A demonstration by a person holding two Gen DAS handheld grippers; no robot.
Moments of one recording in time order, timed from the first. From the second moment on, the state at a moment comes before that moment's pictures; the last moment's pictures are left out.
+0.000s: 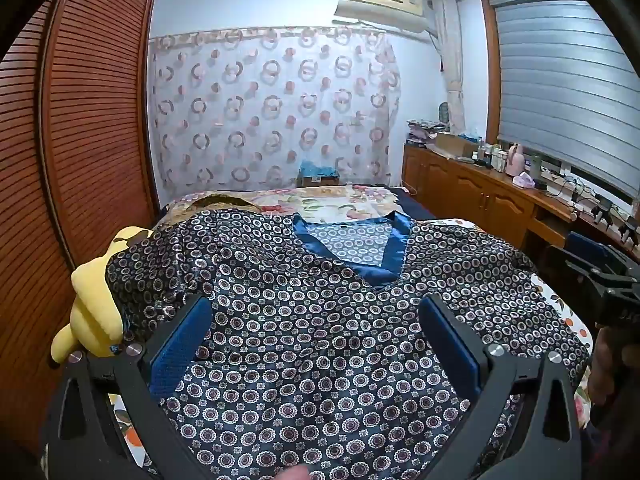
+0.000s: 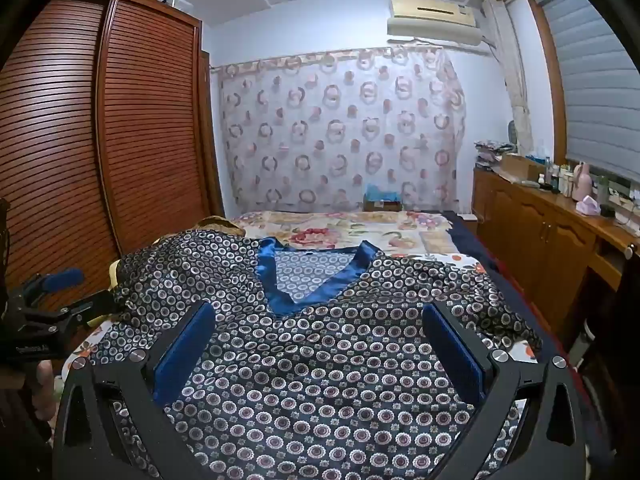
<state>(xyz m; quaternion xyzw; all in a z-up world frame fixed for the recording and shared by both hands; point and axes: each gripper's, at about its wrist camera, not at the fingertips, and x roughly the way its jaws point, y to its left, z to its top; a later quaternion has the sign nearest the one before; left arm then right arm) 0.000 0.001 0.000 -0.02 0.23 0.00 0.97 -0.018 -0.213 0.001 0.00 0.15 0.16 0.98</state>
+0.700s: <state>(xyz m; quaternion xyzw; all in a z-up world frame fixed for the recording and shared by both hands) -0.004 0.000 0.004 -0.02 0.22 0.00 0.98 -0.018 -0.213 0.000 0.01 0.15 0.16 0.98</state>
